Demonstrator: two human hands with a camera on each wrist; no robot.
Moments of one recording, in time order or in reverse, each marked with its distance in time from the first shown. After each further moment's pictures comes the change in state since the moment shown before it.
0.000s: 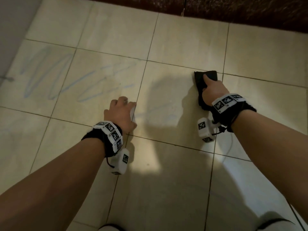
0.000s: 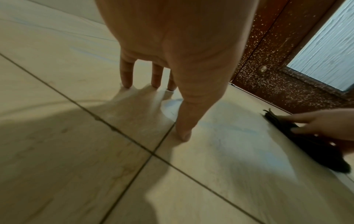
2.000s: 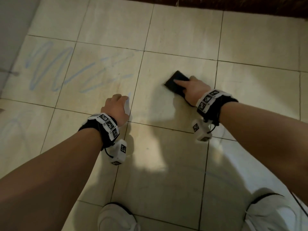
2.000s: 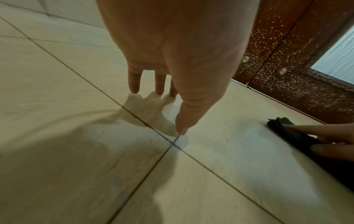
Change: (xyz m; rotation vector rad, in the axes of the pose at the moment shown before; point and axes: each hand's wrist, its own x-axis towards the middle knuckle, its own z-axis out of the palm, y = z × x) left_hand -0.026 -0.009 0.003 -0.140 -0.059 -0.037; right_hand -0.049 -0.015 0.027 -0.214 -0.041 -0.388
